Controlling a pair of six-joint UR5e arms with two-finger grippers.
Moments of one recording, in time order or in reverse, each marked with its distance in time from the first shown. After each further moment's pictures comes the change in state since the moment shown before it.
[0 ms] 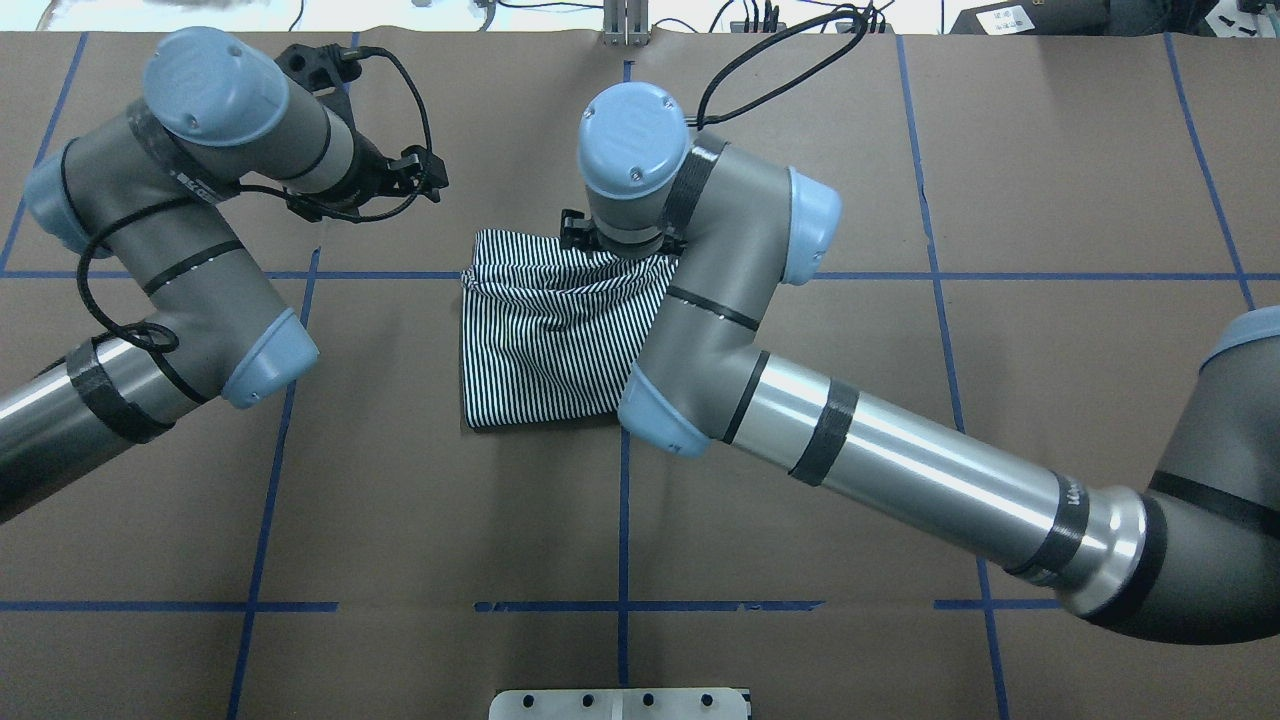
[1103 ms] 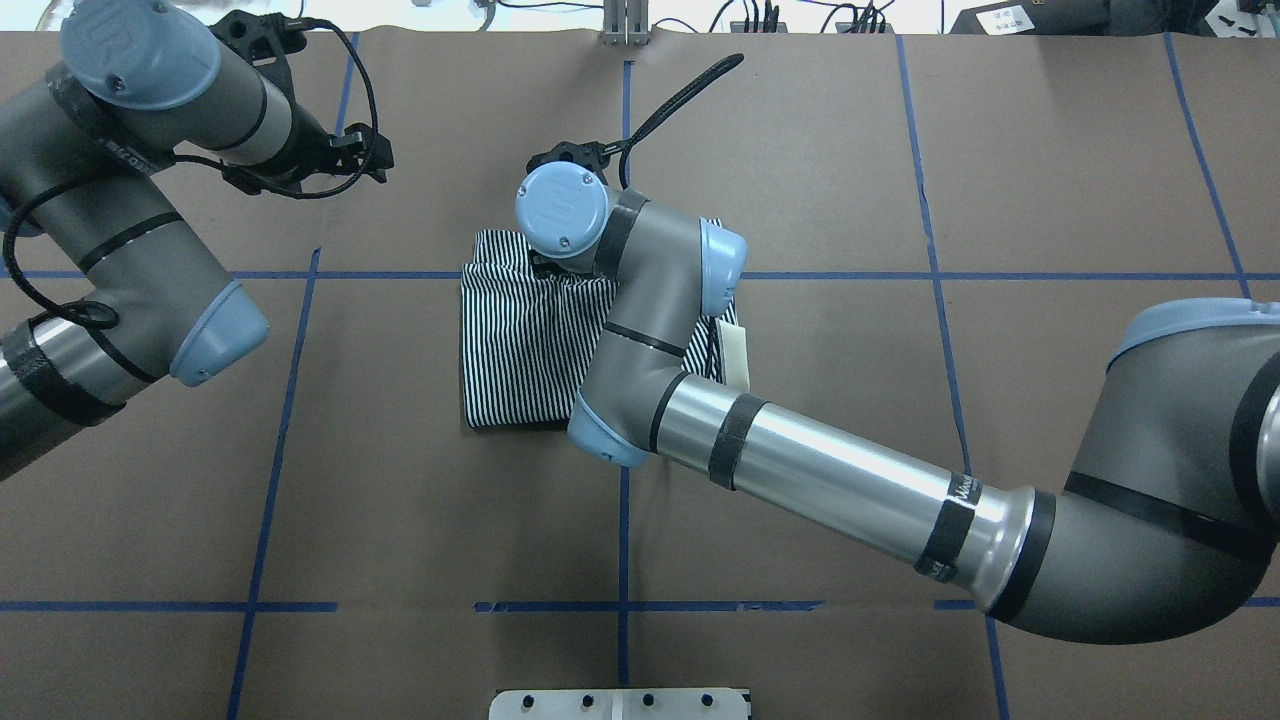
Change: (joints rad) left arm -0.052 0.039 -0.035 0.041 -0.016 0.079; right arm -0.013 0.145 -0.418 0.271 -0.145 -0.217
